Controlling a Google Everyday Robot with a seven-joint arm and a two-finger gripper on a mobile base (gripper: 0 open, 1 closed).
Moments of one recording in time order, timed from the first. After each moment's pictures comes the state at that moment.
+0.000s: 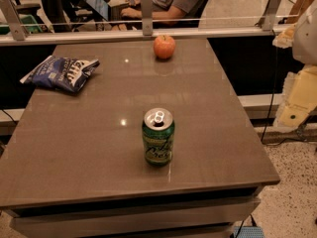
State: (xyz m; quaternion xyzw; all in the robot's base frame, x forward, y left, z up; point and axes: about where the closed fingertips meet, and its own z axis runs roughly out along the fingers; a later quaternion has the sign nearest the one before) arm 0.438 -0.217 0.976 -0.60 0.78 -0.03 0.16
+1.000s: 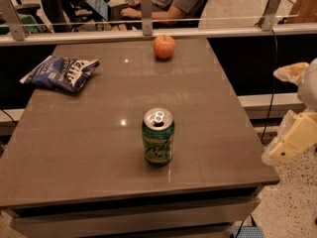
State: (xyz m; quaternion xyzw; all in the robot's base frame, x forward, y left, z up) arm 0.407 -0.206 0.932 -0.56 0.79 0.05 0.25
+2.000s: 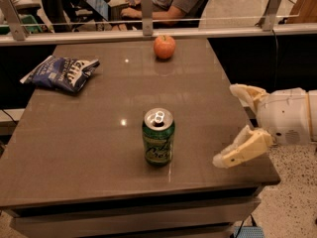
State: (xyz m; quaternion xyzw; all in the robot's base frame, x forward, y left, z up) arm 0.424 -0.133 0.890 -0.52 0.70 0.24 0.43
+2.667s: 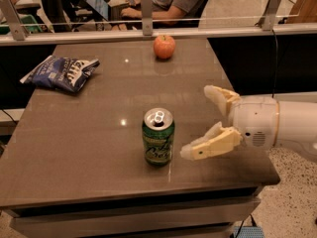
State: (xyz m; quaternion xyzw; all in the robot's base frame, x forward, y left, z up) arm 0.432 -0.070 0.901 -0.44 0.66 0.36 0.50
